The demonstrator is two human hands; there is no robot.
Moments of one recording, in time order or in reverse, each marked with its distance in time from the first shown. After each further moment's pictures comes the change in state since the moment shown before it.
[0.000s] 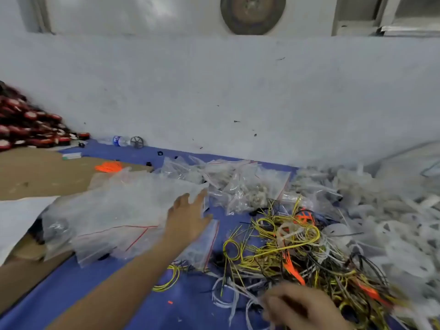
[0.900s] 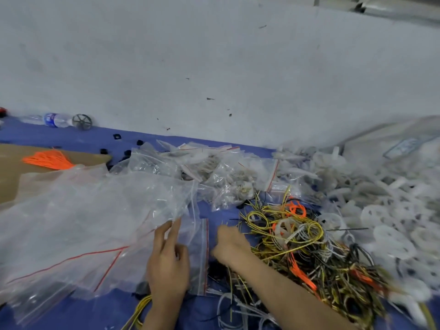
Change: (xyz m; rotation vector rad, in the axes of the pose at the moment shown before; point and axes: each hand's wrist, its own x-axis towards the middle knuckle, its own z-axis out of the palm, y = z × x) left_hand -0.028 -0.025 0.073 -0.601 0.434 -0.078; right_hand 0.236 -0.016 0.081 -0.638 0.010 0.441
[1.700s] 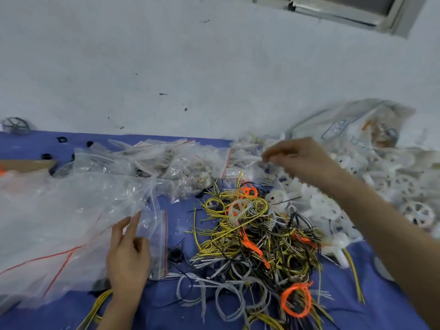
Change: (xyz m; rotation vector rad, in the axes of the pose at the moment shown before) left_hand -0.005 0.004 0.000 -0.011 -0.004 0.035; right_hand -0.120 0.139 -0.193 0.491 0.550 -0.259
